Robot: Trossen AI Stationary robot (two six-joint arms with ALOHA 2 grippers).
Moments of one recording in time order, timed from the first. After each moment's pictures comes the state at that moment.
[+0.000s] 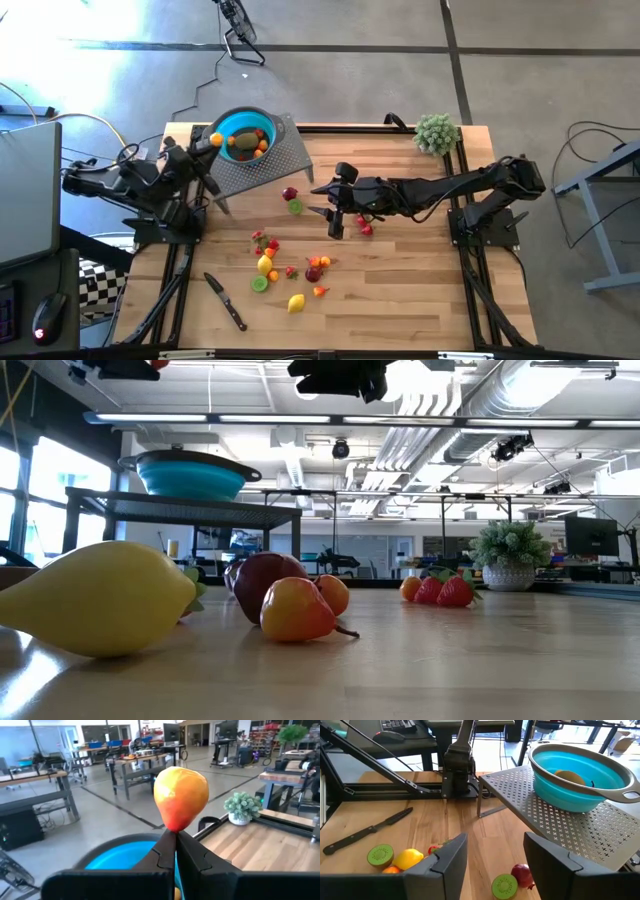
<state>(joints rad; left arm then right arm) -0.27 0.37 0.69 -0.34 -1.12 -0.02 0.10 1.57 1.19 0.06 0.26 0.03</state>
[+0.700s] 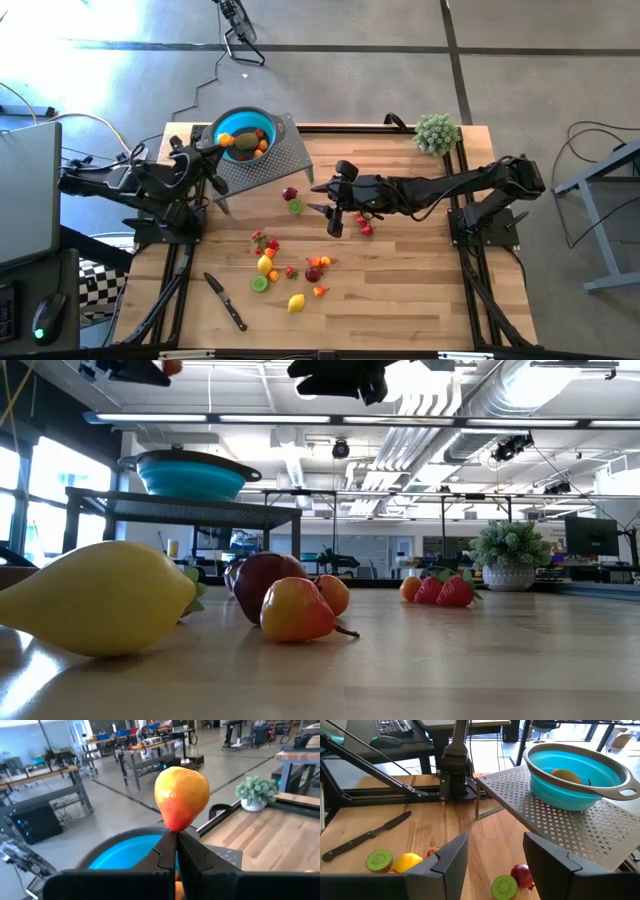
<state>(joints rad) -0.22 0.51 0.75 -0.41 -1.10 -0.08 0.09 1.57 1.19 0.06 0.26 0.06</state>
